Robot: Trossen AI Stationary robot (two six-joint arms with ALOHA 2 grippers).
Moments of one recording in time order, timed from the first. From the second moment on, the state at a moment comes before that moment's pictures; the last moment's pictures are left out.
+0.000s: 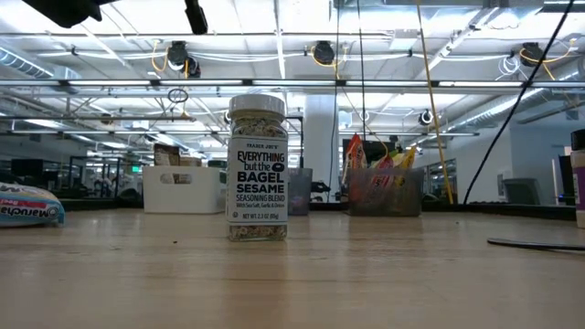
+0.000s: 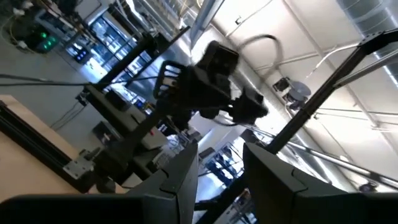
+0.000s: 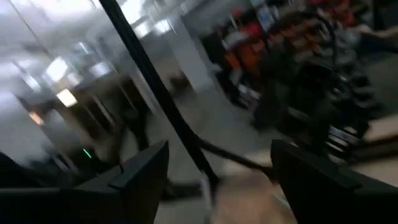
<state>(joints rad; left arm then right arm) -0.06 1.09 0.58 0.88 -0.05 -0.79 -0.02 1.18 1.09 0.28 -0.32 0.56</state>
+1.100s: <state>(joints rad) -0.02 1.09 0.58 0.82 -0.05 -0.77 0.05 1.13 1.02 -1.36 -0.20 0.25</state>
